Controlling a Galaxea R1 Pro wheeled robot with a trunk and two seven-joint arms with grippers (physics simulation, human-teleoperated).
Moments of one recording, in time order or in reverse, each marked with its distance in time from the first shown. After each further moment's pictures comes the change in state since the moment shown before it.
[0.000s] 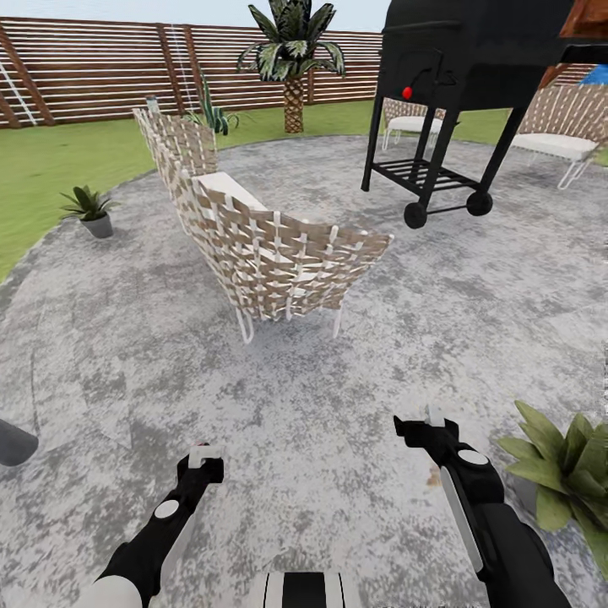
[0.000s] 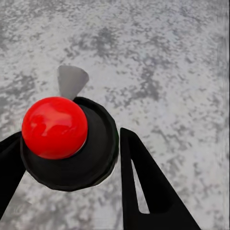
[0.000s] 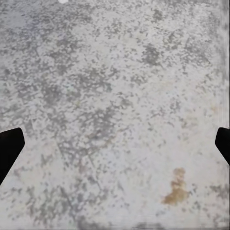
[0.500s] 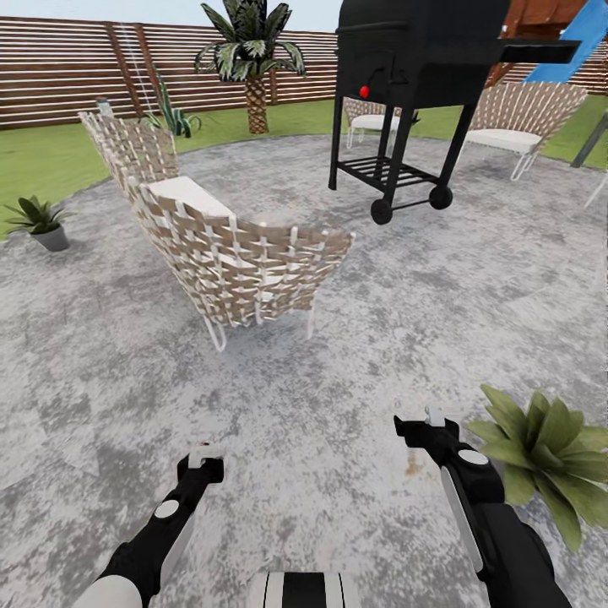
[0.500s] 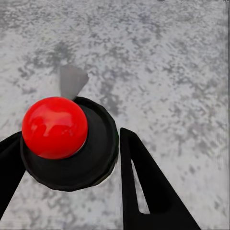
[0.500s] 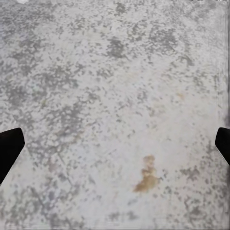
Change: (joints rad) left arm -0.001 0.000 0.000 0.000 0.000 0.000 0.000; right arm 0.000 -0.001 0.000 -0.001 0.000 0.000 0.000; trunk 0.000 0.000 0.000
